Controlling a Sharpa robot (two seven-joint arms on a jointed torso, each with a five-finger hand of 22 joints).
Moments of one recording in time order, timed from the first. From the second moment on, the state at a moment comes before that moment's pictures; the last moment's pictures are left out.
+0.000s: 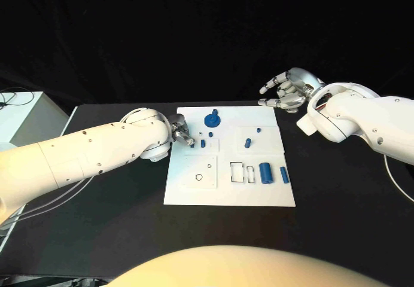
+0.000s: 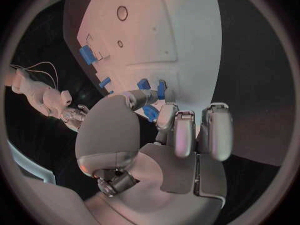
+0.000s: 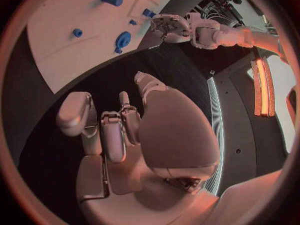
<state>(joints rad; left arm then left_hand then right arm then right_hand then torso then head) 1.14 -0.67 0.02 1.35 -1.20 -0.06 -0.56 1.13 -0.24 0.82 0.17 0.39 0.83 0.08 0.77 0.80 1.34 -0.03 1.34 1.12 1.47 -0.08 1.55 1.31 0.05 1.46 0.03 1.45 1.31 1.36 -0.75 -0.14 1.34 -0.86 -0.35 -0.03 1.42 -0.21 0.26 0.26 0.29 0.83 0.16 0.25 0.37 1.40 0.08 1.39 1.31 1.47 -0.01 1.52 1.31 0.09 1.41 0.09 1.09 1.13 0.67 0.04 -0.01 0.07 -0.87</state>
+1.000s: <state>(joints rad) 1.13 -0.67 0.02 1.35 -1.20 -0.05 -0.56 1.12 -0.24 0.83 0.18 0.39 0.83 0.08 0.77 0.80 1.33 -0.03 1.34 1.12 1.47 -0.08 1.55 1.31 0.05 1.46 0.03 1.45 1.31 1.36 -0.75 -0.14 1.34 -0.87 -0.35 -0.03 1.42 -0.21 0.26 0.26 0.29 0.83 0.16 0.25 0.37 1.40 0.08 1.39 1.31 1.47 -0.01 1.52 1.31 0.09 1.41 0.09 1.09 1.13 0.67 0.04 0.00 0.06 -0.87</state>
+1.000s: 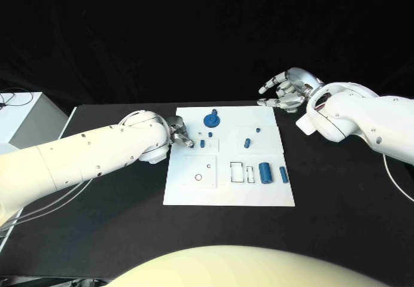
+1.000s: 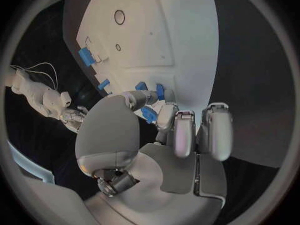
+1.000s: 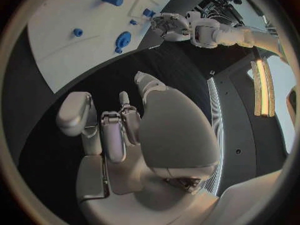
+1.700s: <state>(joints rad) 1.13 -0.66 0.02 1.33 -1.20 -0.05 -0.56 1.12 -0.24 0.83 0.18 0.39 0.84 0.08 0.77 0.80 1.33 -0.03 1.34 1.11 1.47 -0.08 1.55 1.31 0.05 1.47 0.03 1.45 1.31 1.36 -0.75 -0.14 1.34 -0.87 -0.35 -0.03 1.42 -0.21 0.26 0.26 0.29 0.83 0.16 0.25 0.37 1.40 0.08 1.39 1.31 1.47 -0.01 1.52 1.31 0.09 1.41 0.09 1.09 1.13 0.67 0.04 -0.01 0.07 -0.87</state>
